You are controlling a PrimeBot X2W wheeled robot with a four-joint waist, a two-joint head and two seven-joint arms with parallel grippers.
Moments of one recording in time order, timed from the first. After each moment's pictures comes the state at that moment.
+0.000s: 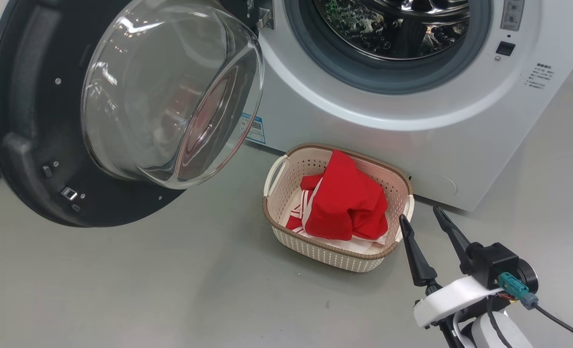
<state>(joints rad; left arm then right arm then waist) -0.36 0.18 0.48 0.07 -1.47 0.03 -0.06 -0.05 -0.06 0.23 0.23 0.25 0.07 -0.26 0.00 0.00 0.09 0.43</state>
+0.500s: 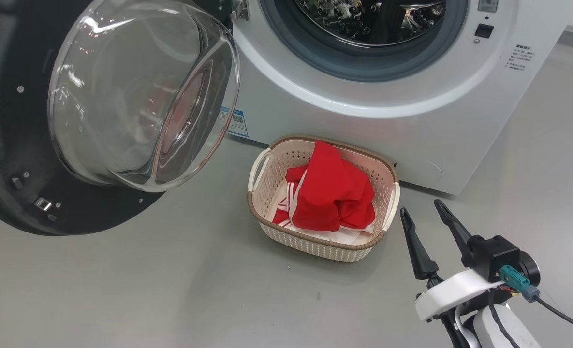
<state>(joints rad) -0.40 0.30 0.41 0.33 -1.52 0.09 0.14 -0.08 -0.07 0.24 0.24 0.25 0.07 -0.25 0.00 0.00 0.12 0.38</state>
